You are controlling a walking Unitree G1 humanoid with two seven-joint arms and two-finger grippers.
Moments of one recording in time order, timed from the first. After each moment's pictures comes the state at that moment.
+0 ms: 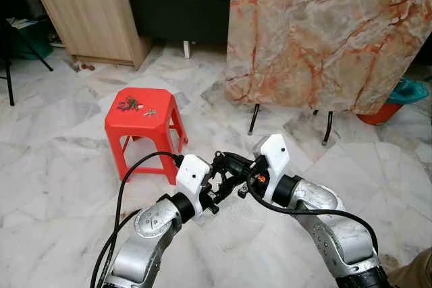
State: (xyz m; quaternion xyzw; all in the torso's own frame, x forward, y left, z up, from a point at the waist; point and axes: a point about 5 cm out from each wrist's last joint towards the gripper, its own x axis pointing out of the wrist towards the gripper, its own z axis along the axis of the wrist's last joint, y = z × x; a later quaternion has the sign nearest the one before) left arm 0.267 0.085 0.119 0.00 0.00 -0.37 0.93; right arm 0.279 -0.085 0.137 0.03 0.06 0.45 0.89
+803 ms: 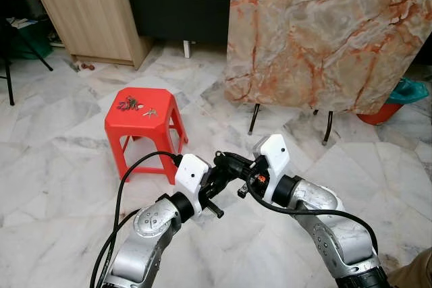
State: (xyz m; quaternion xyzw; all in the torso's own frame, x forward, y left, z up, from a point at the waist) left arm 0.268 0.089 0.119 0.00 0.00 -0.36 0.93; right arm 0.279 -0.085 0.139 0.03 0.06 0.44 0.89
